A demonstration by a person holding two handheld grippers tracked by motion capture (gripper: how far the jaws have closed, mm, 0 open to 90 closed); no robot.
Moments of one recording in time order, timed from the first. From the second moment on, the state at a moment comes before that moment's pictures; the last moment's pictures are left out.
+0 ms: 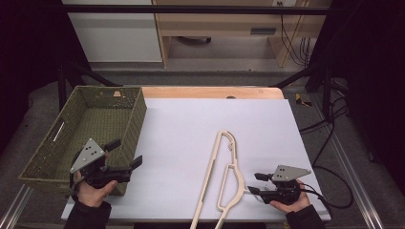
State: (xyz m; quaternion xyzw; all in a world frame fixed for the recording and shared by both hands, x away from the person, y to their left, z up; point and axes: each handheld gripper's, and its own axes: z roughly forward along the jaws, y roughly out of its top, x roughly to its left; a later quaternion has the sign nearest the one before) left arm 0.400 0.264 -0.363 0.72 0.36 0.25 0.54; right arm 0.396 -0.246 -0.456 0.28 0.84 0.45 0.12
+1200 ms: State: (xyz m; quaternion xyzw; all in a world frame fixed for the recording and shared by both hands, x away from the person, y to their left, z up) left arm 0.404 0.237 -0.377 0.75 0.34 0.23 0.52; right arm 0.405 -0.246 -0.477 0.22 0.87 0.43 0.06
